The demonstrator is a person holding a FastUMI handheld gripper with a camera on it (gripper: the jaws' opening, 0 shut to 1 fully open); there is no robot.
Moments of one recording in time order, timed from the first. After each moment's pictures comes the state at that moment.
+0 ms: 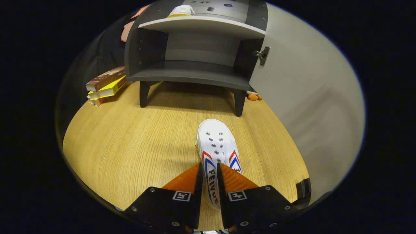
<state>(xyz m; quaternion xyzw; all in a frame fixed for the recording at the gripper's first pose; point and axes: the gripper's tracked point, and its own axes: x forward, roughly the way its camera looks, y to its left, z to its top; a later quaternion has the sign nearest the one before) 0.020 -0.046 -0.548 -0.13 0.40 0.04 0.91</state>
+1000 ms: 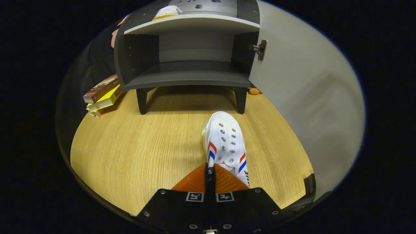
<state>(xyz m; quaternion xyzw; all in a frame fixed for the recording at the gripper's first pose) 0.031 -0.029 -0.520 -0.09 0.40 0.05 0.91</state>
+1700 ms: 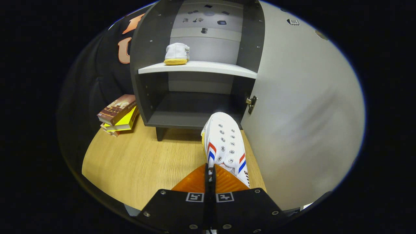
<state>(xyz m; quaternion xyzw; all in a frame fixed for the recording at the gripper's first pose) 0.029 -0.014 -0.367 -0.09 0.34 0.05 0.93</state>
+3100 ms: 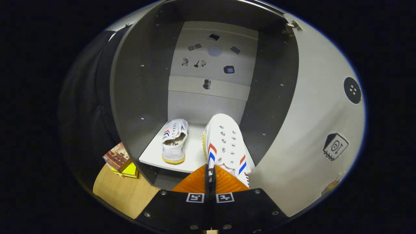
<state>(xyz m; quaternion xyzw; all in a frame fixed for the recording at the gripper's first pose) 0.211 0.029 -0.177 -0.11 0.23 0.08 0.96</state>
